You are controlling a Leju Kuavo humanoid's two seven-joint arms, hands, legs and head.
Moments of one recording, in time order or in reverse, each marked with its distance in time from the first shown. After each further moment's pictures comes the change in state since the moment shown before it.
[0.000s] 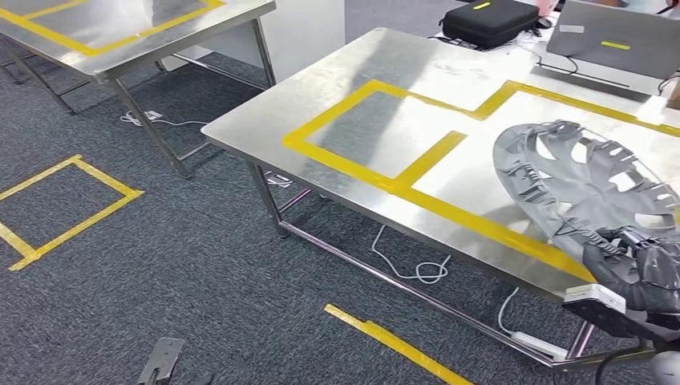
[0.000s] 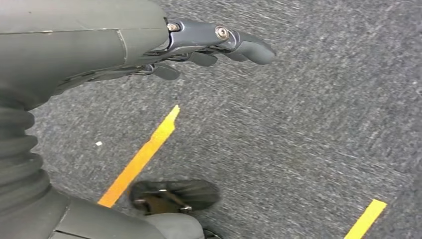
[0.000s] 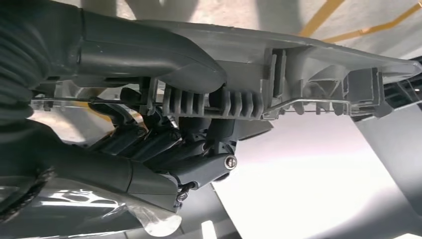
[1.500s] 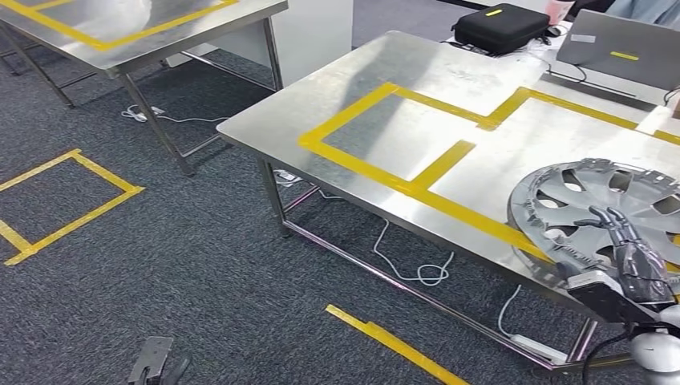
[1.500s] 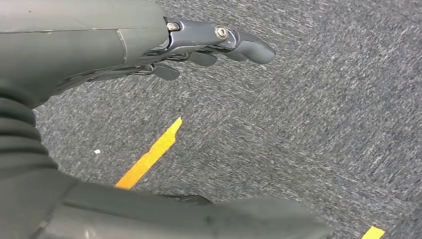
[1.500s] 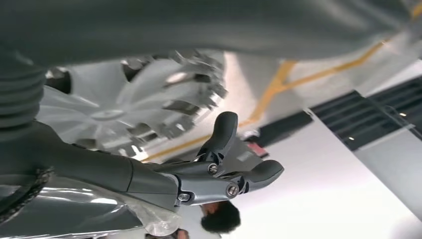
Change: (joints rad) left arm -0.004 0.002 0.005 0.000 0.036 0.048 0.003; right arm -0.129 0.053 -0.001 0.289 -0.174 0.089 -0.156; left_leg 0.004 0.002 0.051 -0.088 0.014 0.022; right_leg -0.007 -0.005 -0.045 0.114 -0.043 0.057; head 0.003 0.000
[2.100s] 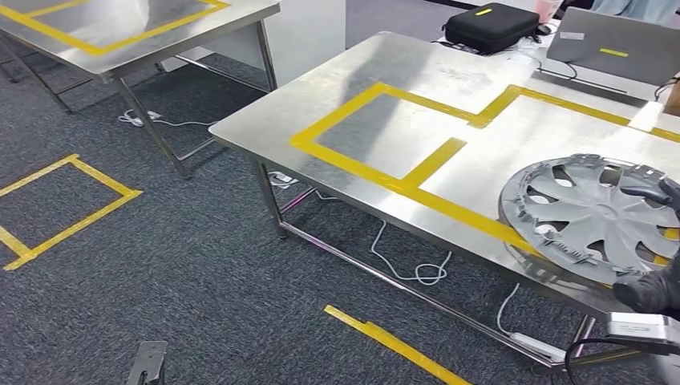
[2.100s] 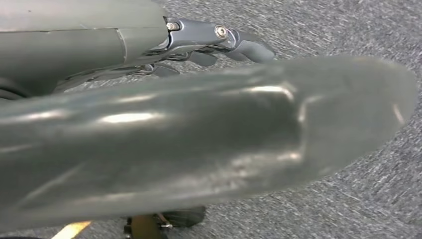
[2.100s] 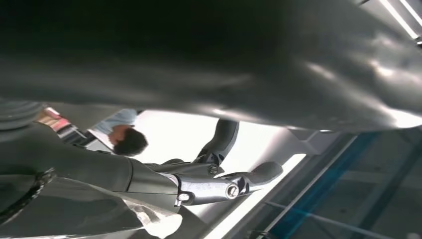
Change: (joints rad) left arm 0.002 -0.009 0.039 0.000 0.048 0.083 0.000; right arm 0.063 0.035 0.006 -0.469 -0.044 -0.105 -0.055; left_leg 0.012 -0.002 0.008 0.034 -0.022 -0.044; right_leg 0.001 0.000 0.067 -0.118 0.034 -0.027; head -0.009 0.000
